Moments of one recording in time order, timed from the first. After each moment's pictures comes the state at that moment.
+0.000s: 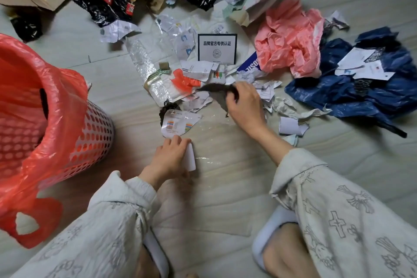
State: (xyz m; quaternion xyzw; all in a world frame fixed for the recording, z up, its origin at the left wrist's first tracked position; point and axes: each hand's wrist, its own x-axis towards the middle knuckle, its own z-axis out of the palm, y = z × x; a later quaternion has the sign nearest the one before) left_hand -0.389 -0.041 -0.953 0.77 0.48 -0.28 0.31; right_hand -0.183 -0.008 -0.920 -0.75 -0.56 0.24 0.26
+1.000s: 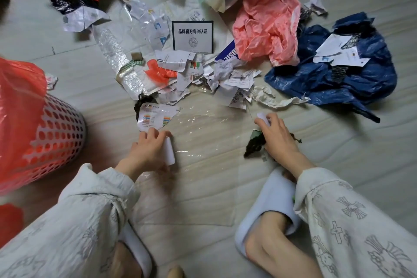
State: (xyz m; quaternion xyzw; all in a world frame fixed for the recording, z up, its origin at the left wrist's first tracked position) left_hand -0.382 -0.037 -0.955 0.74 0.51 -0.29 0.33; right_hand -0.071 -0.124 -0.964 -0.76 -0.60 0.23 -0.12
